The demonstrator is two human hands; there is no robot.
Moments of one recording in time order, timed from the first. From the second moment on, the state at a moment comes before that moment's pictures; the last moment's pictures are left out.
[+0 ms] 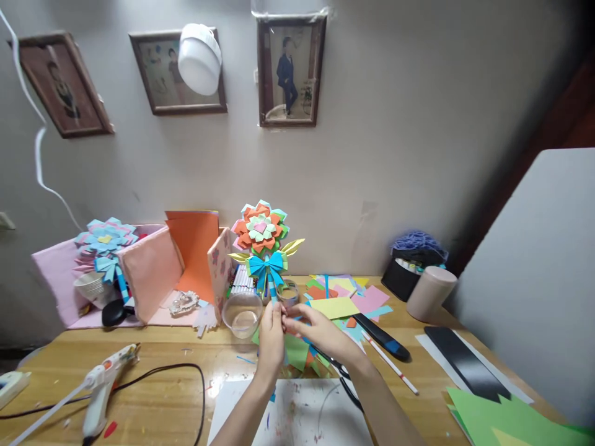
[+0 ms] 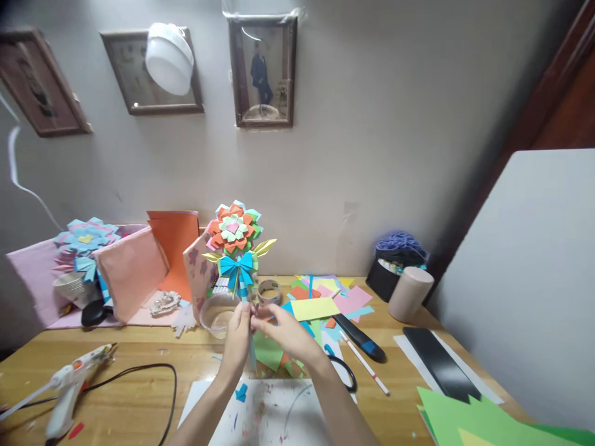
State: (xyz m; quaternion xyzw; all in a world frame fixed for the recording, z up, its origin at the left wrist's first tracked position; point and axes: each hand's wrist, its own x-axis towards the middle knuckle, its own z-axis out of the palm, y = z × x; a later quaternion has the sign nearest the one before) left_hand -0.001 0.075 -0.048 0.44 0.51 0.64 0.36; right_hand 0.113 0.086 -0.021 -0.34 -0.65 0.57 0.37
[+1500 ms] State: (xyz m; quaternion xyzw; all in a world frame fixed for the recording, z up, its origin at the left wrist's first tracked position) left_hand -0.101 0.076 -0.018 0.55 0.54 0.45 0.45; right_hand 0.076 0.260 -0.135 -0.50 -0.67 0.35 0.42
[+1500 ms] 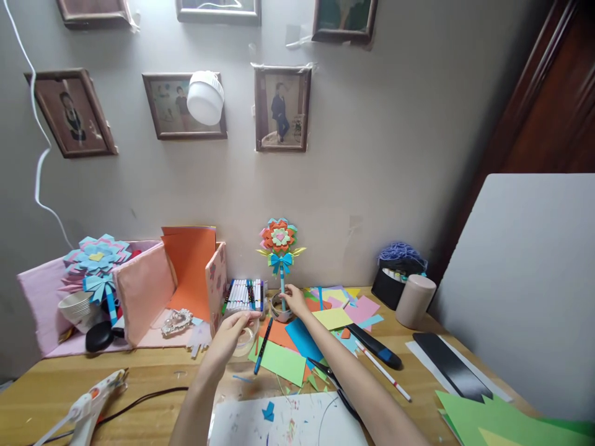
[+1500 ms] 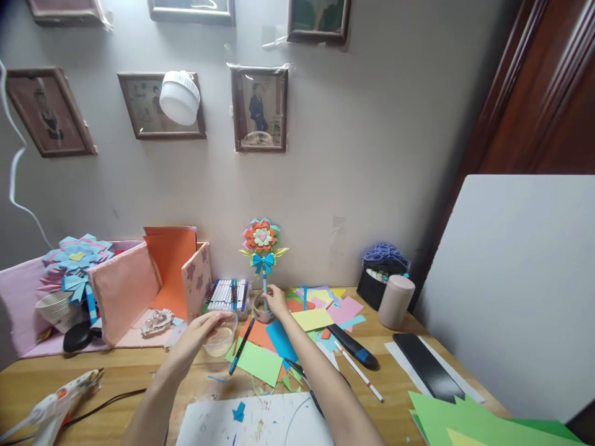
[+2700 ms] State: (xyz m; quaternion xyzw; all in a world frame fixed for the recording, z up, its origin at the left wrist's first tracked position) left_hand 0.006 0.082 -0.098 0.70 0.56 0.26 0.36; right_hand 0.241 0.088 -0.137 -0.61 -0.68 0.20 0.35
